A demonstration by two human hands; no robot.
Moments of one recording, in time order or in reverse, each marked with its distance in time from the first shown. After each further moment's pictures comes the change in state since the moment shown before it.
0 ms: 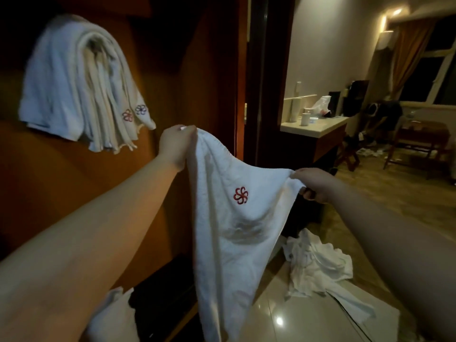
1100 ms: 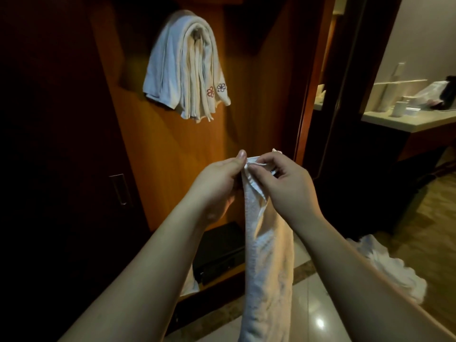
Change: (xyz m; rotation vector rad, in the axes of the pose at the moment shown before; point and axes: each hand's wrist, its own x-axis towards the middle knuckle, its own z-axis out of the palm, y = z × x) left_hand -0.258 0.018 -0.033 -0.275 -0.124 -0.214; right_hand -0.245 -0.022 0.116 0.057 -0.125 -1.024
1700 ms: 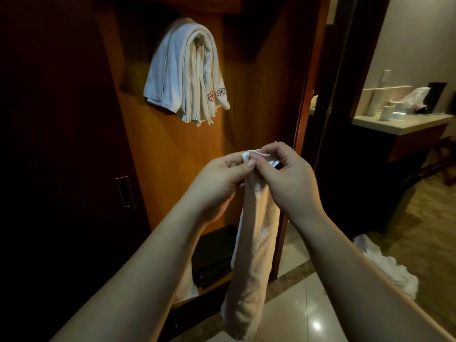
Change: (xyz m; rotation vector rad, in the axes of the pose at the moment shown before) left_hand -0.028 0.010 -0.027 0.158 -0.193 0.207; right_hand -0.008 -0.038 0.016 0.030 0.079 0.006
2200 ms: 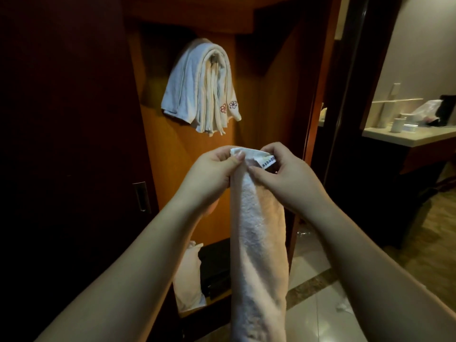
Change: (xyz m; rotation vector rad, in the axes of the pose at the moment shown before) left_hand -0.019 0.024 -0.024 0.074 0.176 0.094; right_hand 0.009 -0.024 -0.003 -0.233 -0.255 0.020
